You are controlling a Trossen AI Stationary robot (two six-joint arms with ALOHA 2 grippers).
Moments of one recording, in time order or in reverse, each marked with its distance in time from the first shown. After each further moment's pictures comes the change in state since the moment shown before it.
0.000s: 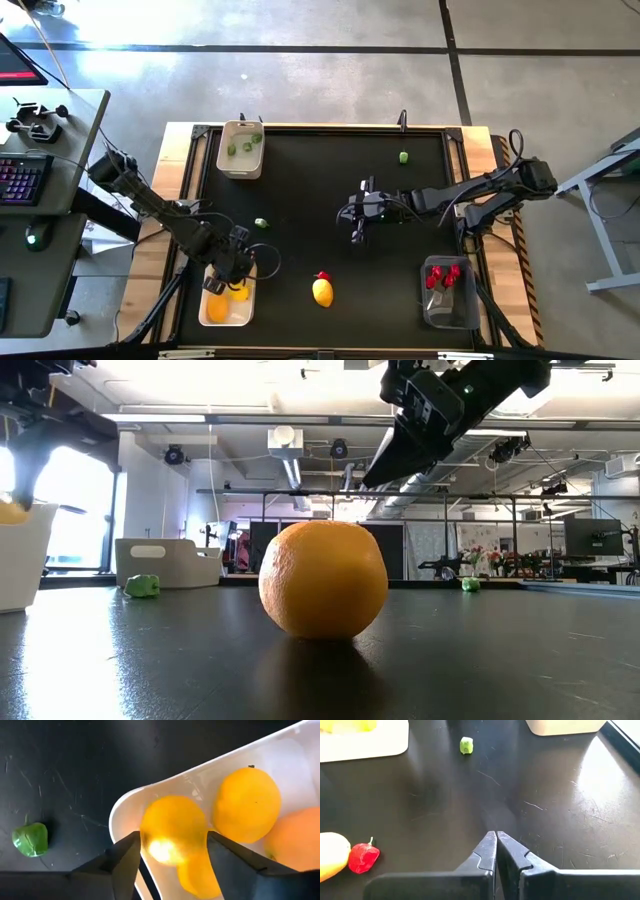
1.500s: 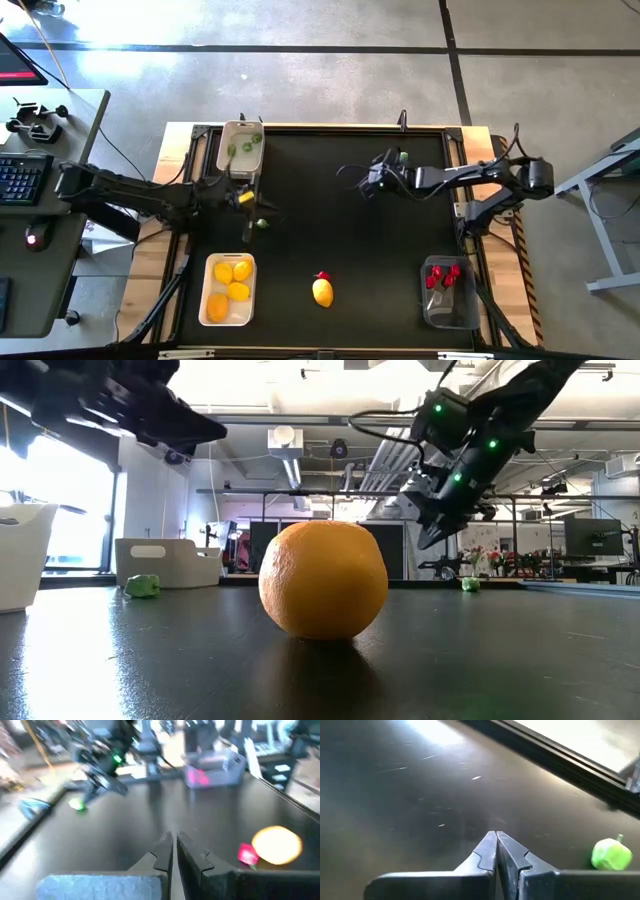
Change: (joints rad) left arm 0.598 -0.451 -0.552 1.245 0.093 0.343; right arm -0.328 -0.003 -0.166 -0.089 0.356 0.361
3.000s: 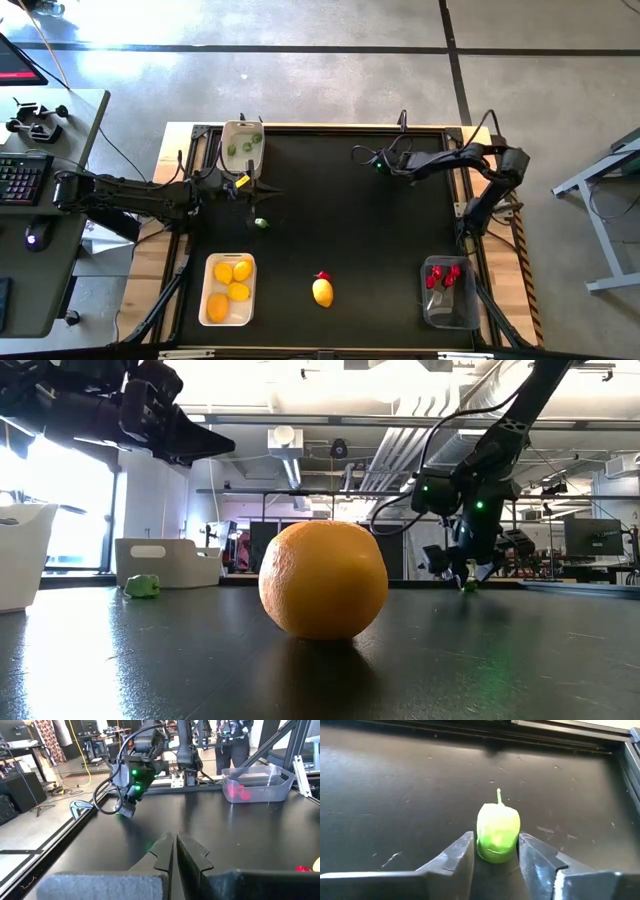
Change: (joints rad) left arm 0.172 0.002 -0.083 0.191 0.003 -0.003; right arm -0.303 0.223 -0.001 -0.113 0.141 0.381
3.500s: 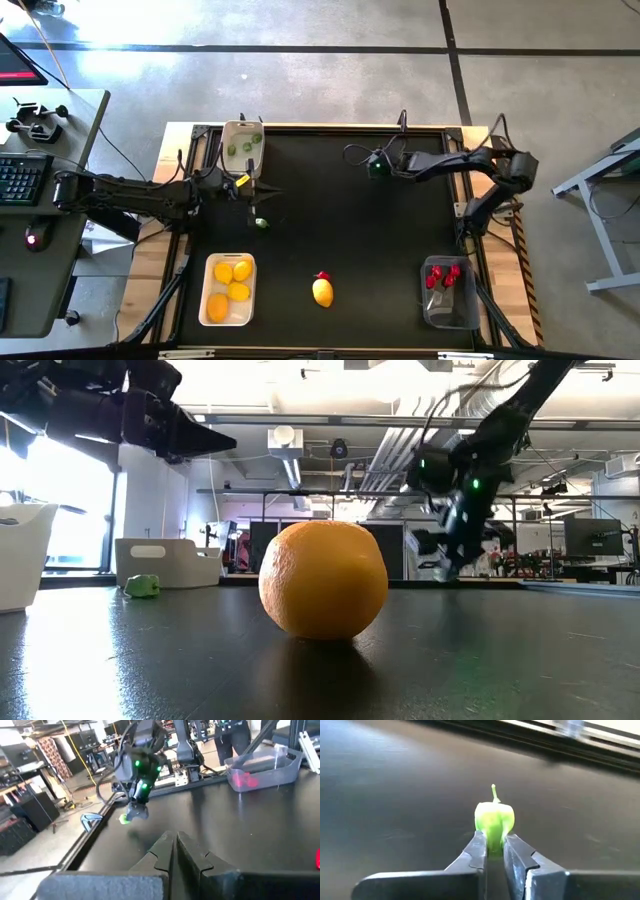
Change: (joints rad) left arm 0.000 0.000 0.013 -0.013 -0.008 0.162; right arm 0.057 -0.071 0.024 0.025 -0.112 -0.153
